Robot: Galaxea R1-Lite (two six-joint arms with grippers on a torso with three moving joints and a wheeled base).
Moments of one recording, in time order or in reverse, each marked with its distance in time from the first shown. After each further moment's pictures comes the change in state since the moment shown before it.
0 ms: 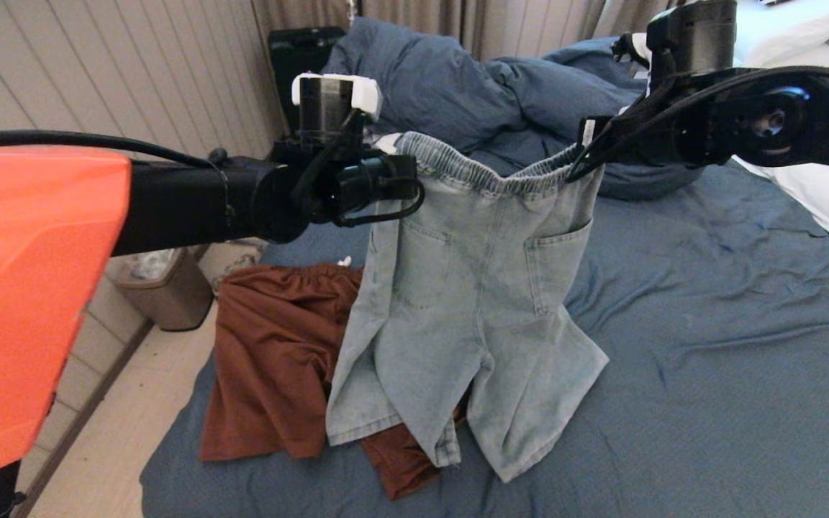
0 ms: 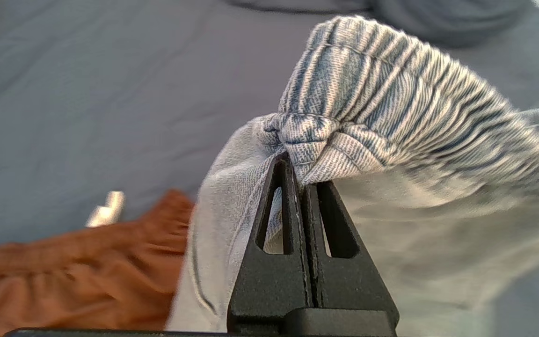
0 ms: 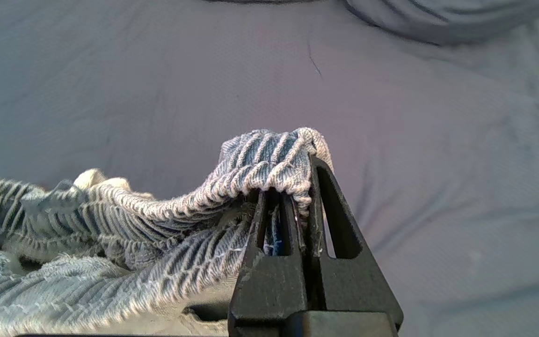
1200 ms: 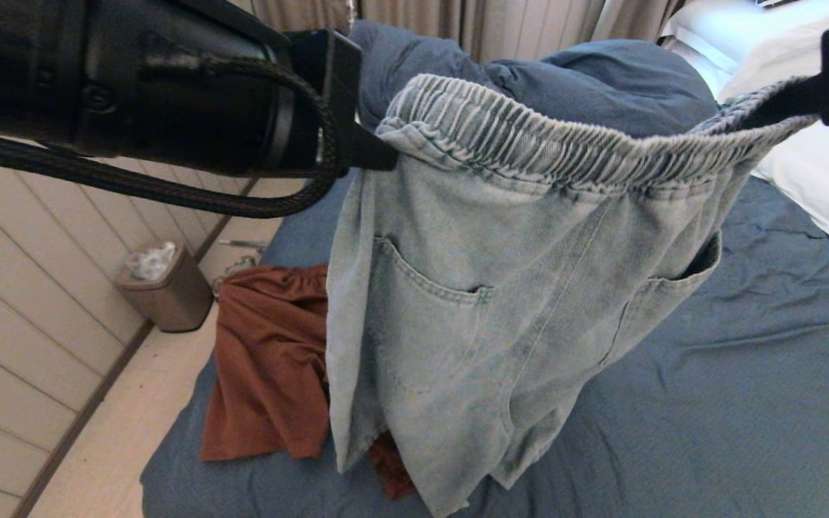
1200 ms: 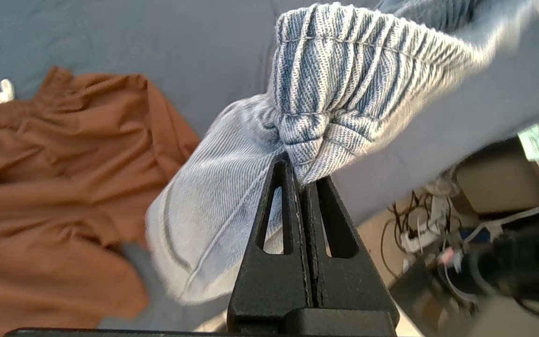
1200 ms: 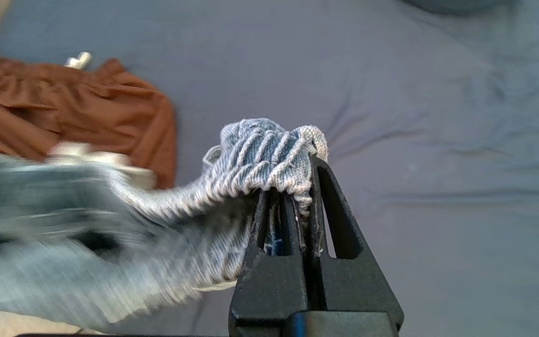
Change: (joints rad) left arm -0.280 -0.572 0.089 0.709 -0.127 -0.059; right arm 0.187 -0.498 -0.001 0.646 -0.028 -0.003
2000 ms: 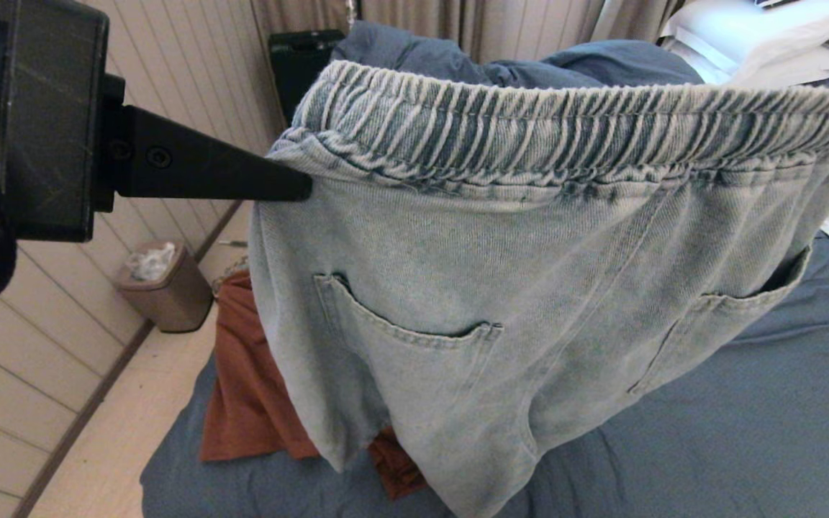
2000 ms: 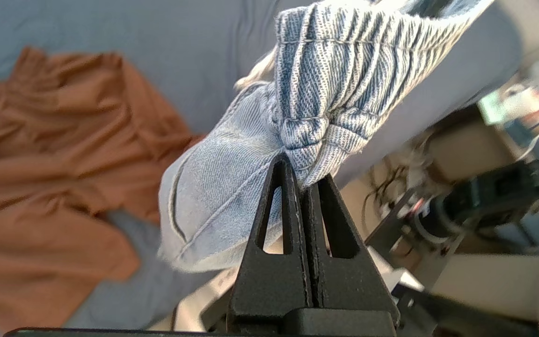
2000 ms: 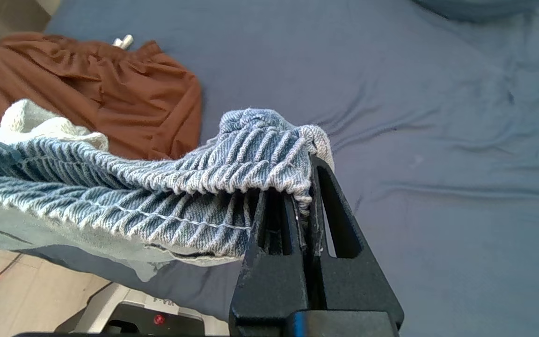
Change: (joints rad) left arm -0.026 -0.234 0.144 0.101 -0.041 0.009; right arm 0.102 -0.180 0.000 0.168 -0.025 0.013
